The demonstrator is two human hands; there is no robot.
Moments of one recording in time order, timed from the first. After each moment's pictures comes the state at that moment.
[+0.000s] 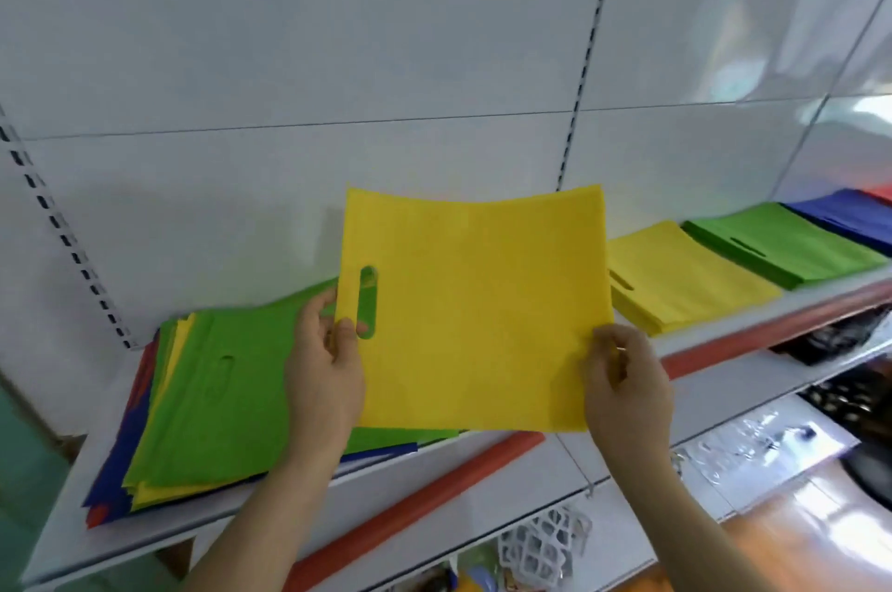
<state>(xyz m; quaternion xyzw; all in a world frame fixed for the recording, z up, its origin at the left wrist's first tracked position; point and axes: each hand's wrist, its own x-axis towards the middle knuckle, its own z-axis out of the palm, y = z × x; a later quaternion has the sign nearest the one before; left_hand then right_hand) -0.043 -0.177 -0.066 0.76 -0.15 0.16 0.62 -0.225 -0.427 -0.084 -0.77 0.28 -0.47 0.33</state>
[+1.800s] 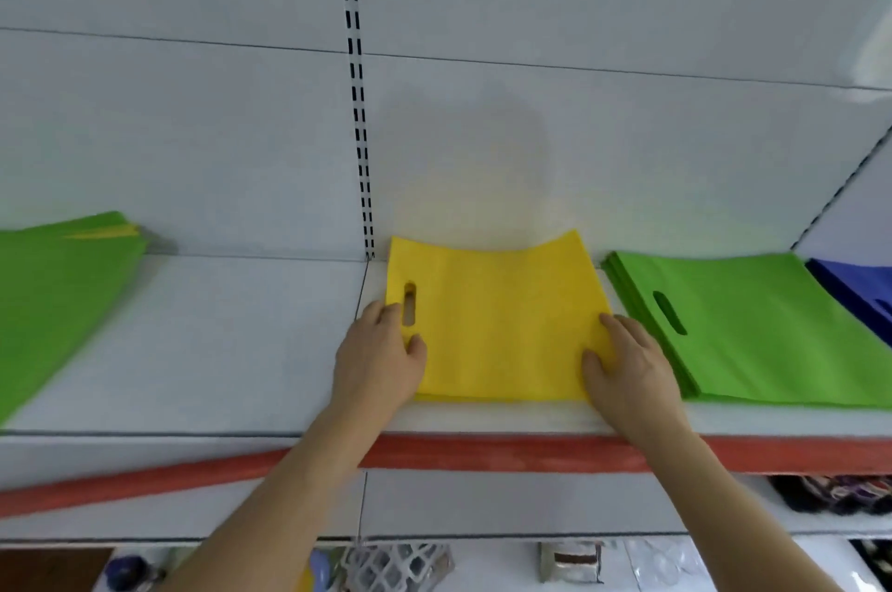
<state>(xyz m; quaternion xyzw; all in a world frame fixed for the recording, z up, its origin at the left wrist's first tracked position) -0.121 -0.644 -0.120 0.96 -0.10 0.07 0.23 -0.213 -0.950 -0.127 -0.96 0.16 -0.15 0.19</state>
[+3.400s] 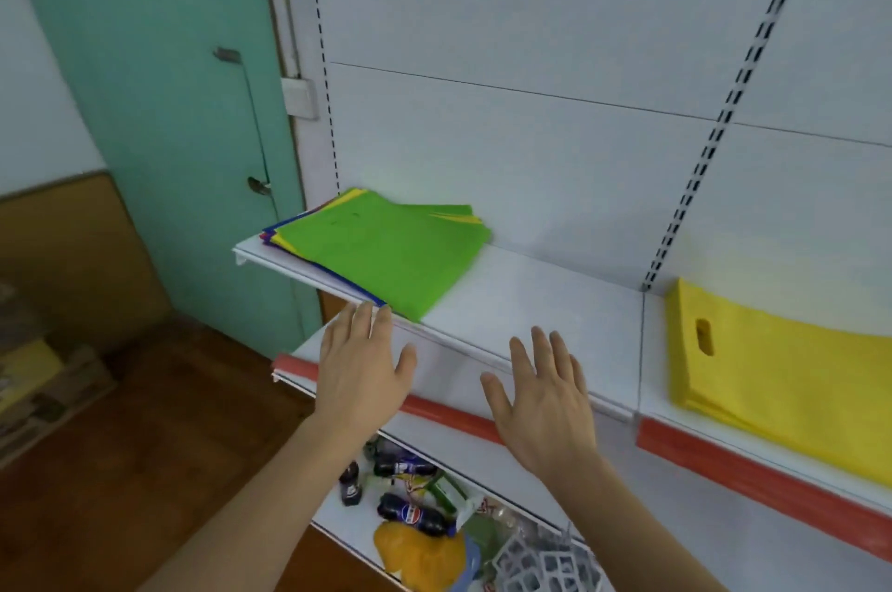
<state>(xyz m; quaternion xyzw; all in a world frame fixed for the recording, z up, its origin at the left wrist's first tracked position) -0.263 -0.296 -0.099 0.98 0.12 0.13 0.09 -0.241 -0.534 -0.108 -0.98 -0.14 -0.08 0.08</state>
